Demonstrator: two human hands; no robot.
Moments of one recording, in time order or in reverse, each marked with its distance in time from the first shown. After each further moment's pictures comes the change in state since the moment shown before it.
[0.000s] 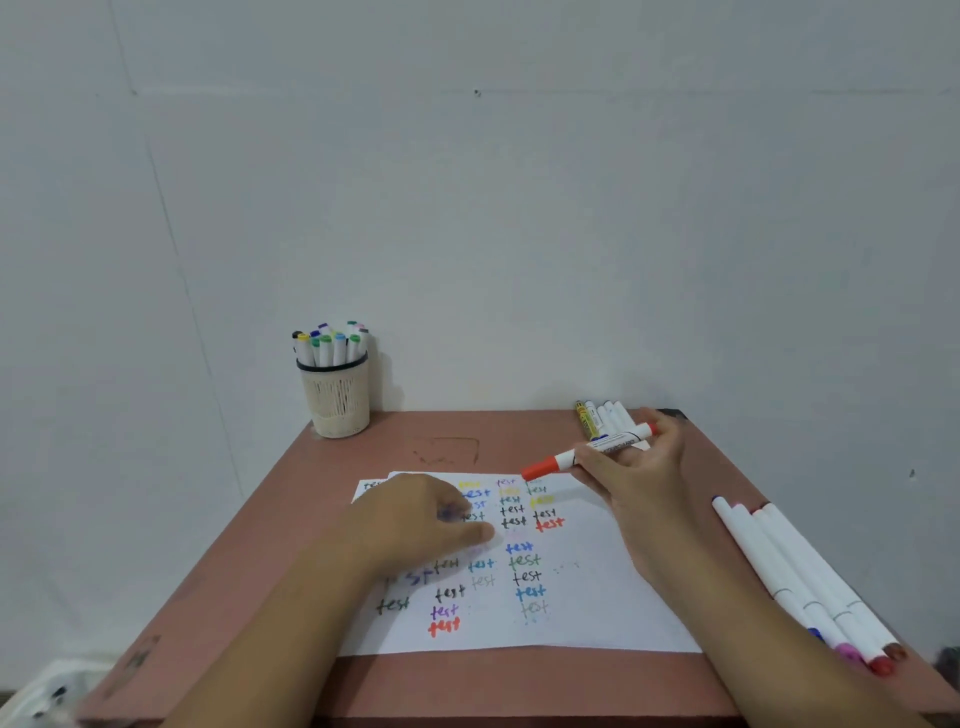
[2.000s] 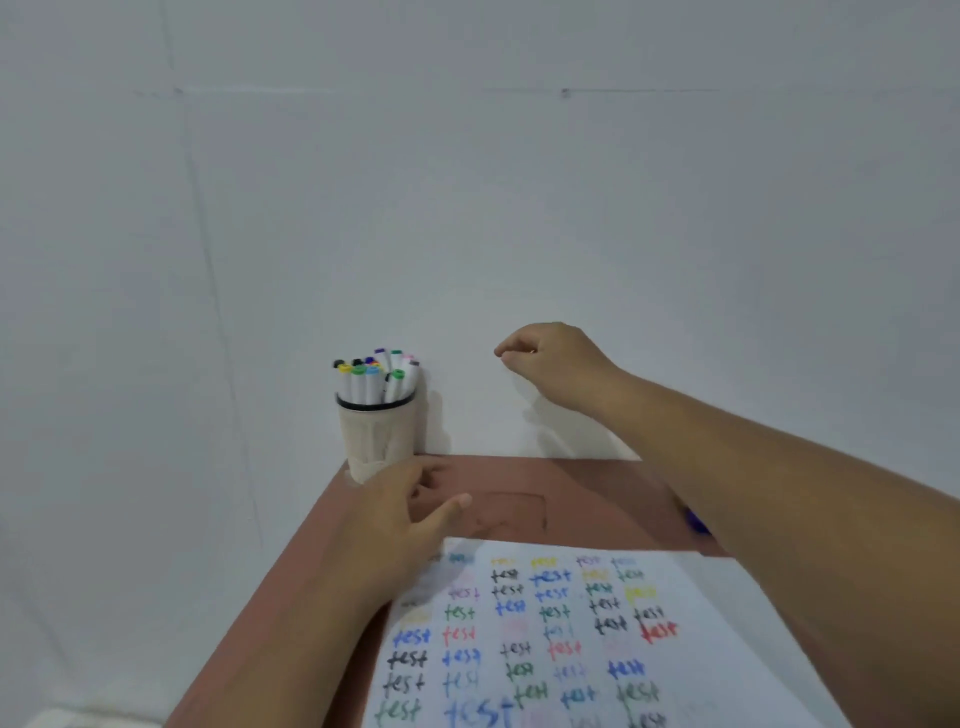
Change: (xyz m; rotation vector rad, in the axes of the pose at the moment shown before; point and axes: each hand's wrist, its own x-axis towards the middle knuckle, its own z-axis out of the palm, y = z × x) left_hand 0.056 -0.095 -0.021 -0.420 0.506 0.025; right_hand 0.154 -0.037 0.188 -0.993 -0.511 -0.396
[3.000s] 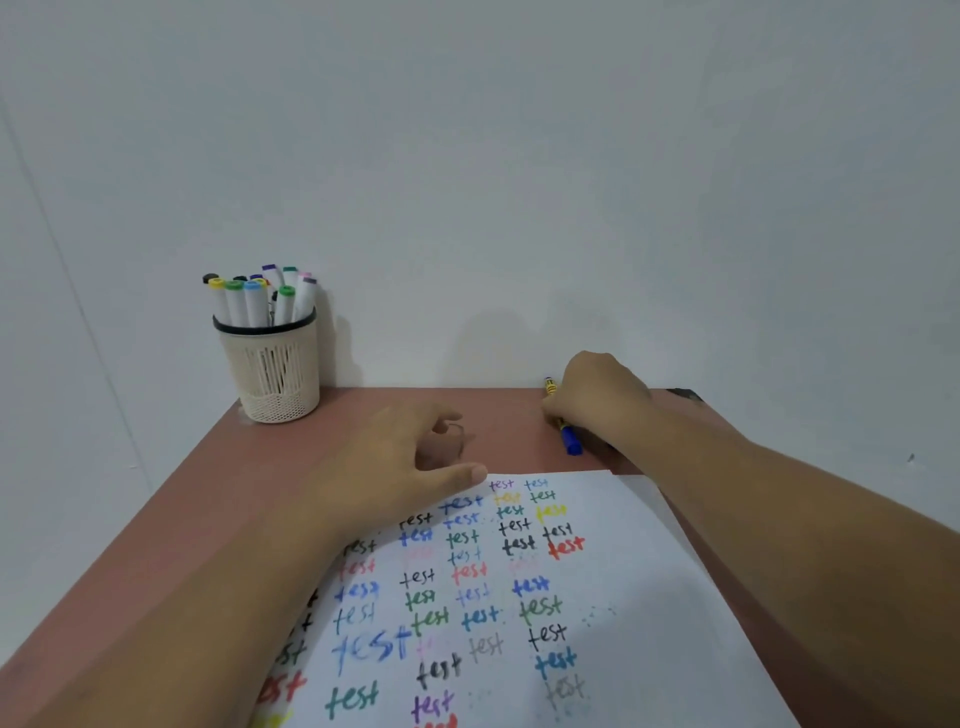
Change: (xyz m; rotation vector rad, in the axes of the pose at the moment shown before) left_hand 0.015 0.031 0.062 0.119 -0.368 0.205; right_hand -0.075 0.122 -0.008 -0.533 -0.036 0.619
